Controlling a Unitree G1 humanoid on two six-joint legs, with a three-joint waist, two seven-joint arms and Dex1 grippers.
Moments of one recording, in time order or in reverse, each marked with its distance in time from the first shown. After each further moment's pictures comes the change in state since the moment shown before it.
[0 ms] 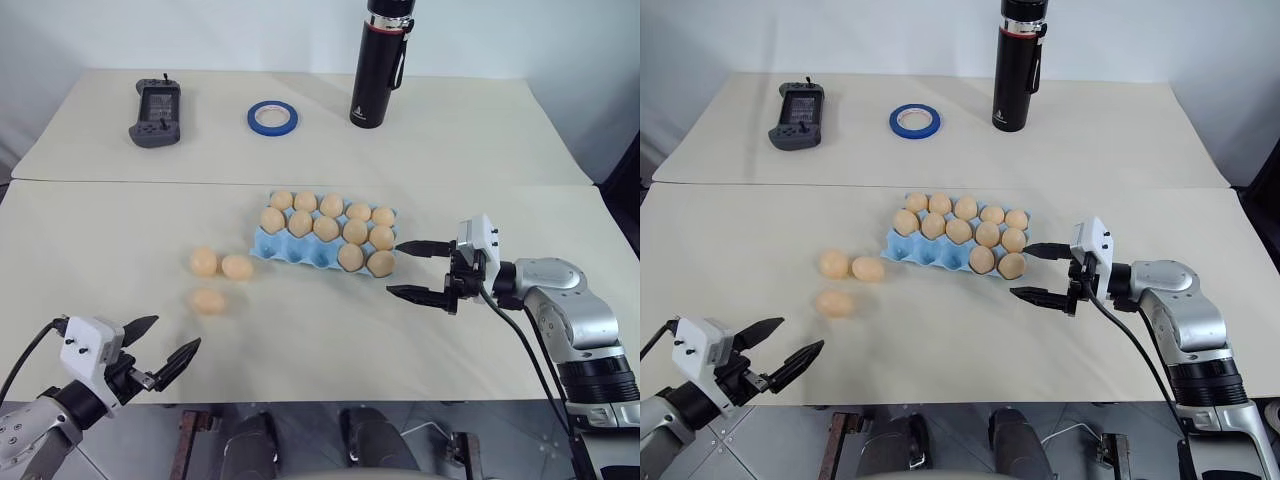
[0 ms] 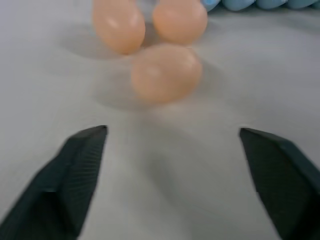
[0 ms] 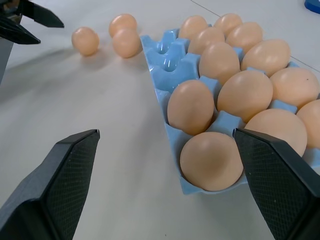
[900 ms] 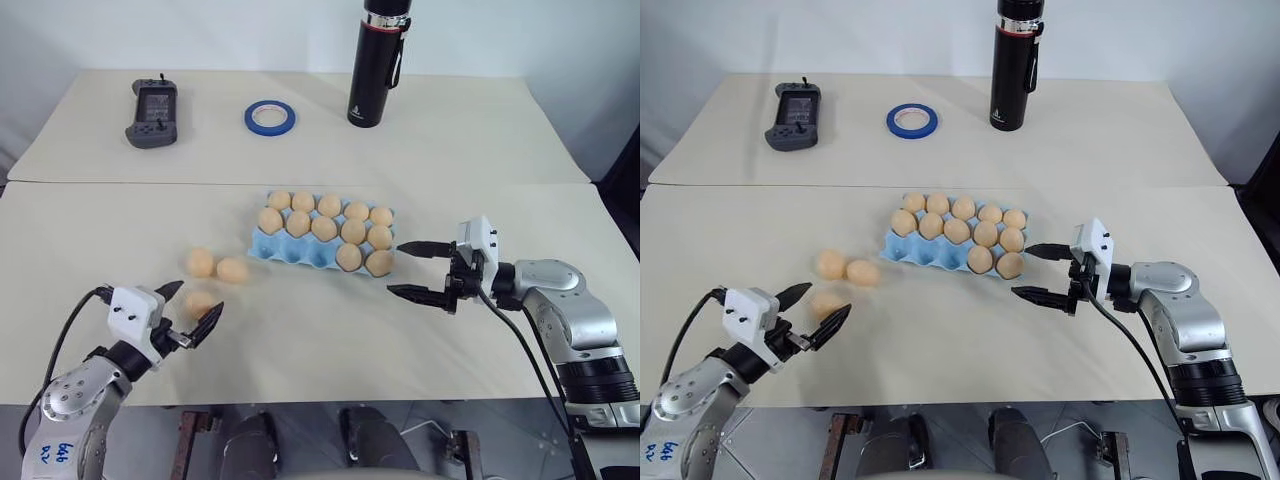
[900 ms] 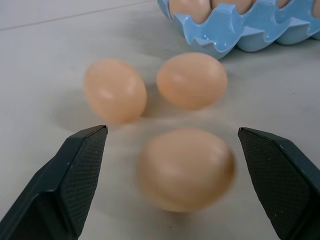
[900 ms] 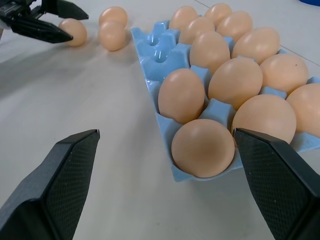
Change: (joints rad) left arm -0.269 -0.082 -0.240 0.170 0.222 -0.179 0.088; right arm 0.003 0.003 0.001 0.010 -0.015 -0.003 -0.022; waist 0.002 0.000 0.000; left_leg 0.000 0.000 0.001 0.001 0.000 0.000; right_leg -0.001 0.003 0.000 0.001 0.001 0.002
